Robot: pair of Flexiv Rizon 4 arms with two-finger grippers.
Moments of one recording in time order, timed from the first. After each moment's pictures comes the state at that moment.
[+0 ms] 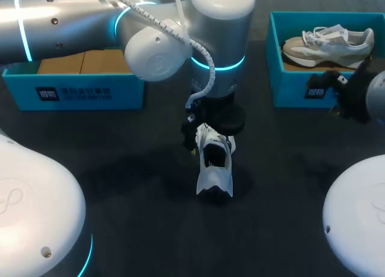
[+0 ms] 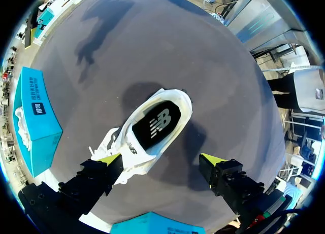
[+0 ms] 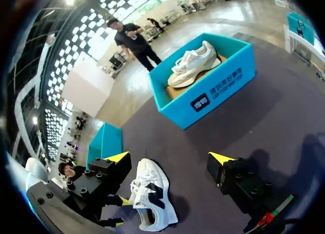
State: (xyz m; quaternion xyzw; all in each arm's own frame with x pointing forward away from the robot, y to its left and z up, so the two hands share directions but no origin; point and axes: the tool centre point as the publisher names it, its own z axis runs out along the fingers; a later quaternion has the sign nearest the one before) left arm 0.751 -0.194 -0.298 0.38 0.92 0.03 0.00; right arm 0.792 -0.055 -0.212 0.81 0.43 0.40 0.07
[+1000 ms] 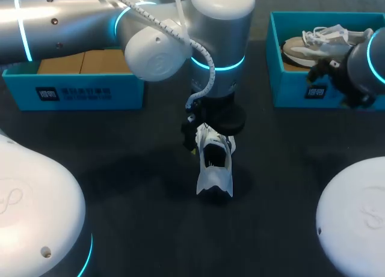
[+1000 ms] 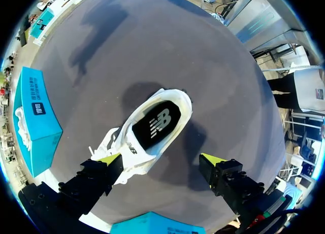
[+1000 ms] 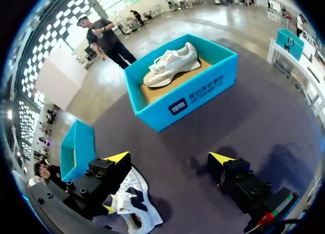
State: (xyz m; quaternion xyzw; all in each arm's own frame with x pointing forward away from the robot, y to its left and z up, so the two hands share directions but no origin) left arm 0.751 -0.194 -0.298 0.38 0.92 0.03 0.00; right arm 0.810 -0.069 -0.213 0.85 0.44 0.27 0.11
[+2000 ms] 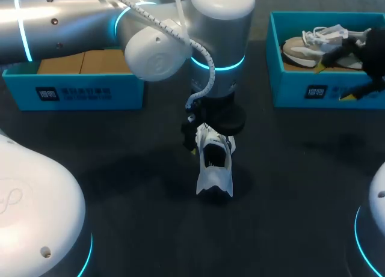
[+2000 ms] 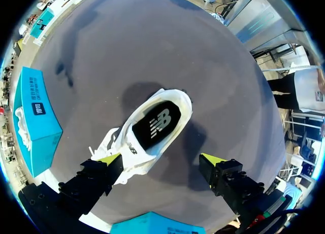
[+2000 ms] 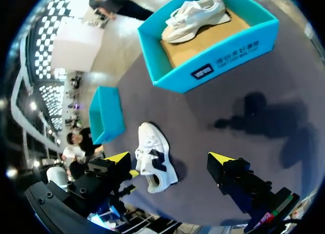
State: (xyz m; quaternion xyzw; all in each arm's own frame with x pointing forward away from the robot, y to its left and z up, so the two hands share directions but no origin) left arm 0.751 -0.194 -0.298 0.38 0.92 0.03 0.00; right arm 0.816 -0.083 -0.202 0.80 0.51 0.25 -0.20
